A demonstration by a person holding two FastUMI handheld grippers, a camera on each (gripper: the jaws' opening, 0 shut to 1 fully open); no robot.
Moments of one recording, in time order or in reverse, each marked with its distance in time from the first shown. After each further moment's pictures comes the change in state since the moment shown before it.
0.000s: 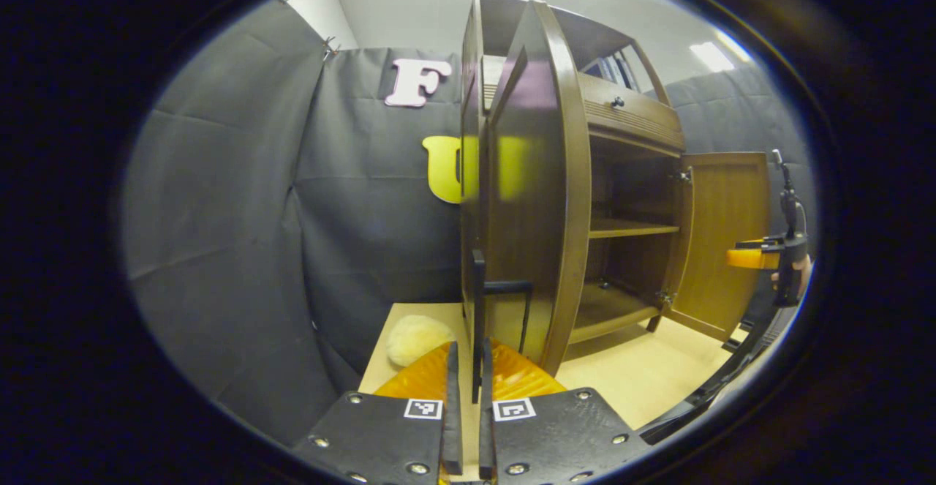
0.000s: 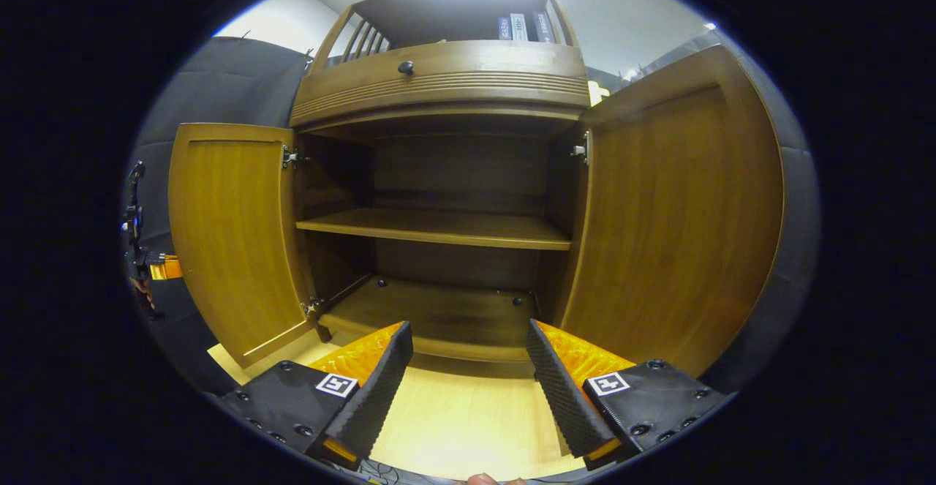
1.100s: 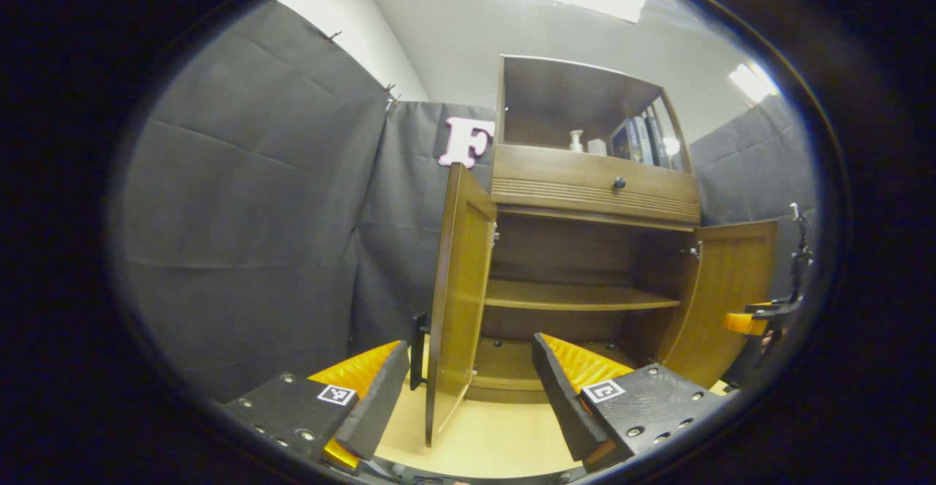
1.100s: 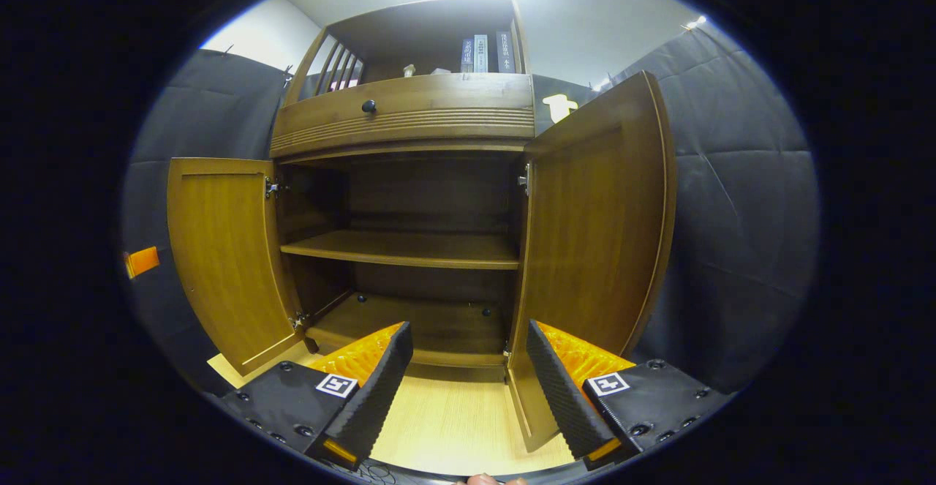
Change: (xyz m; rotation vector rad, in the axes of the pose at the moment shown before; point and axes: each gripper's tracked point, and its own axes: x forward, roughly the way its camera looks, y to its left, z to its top) left arm -0.108 -0.109 0.085 -0.134 -0.183 0.273; right arm -0.056 -0.044 0.029 0.036 -0.037 -0.075
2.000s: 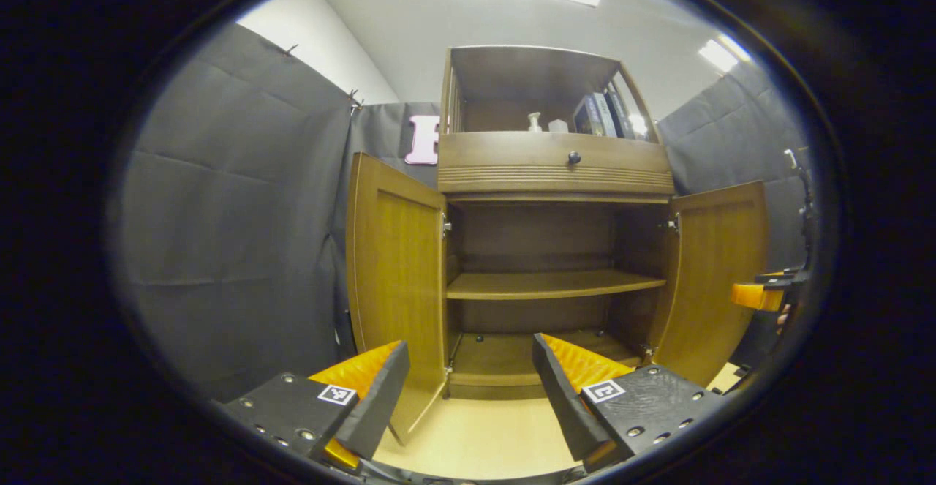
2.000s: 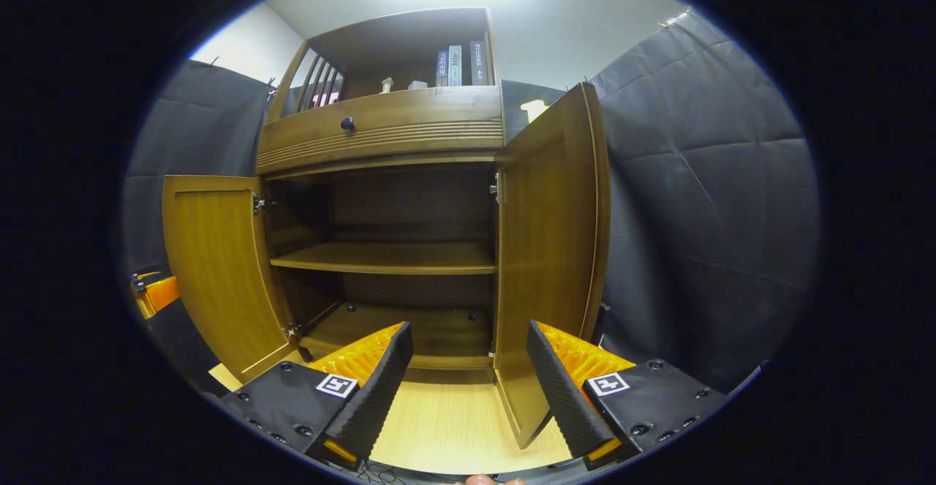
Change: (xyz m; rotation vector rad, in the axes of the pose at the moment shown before) left arm 0.010 -0.071 -0.008 0.135 -0.006 -0.057; right arm -0.019 -0.020 0.007 0.044 -0.035 -0.063
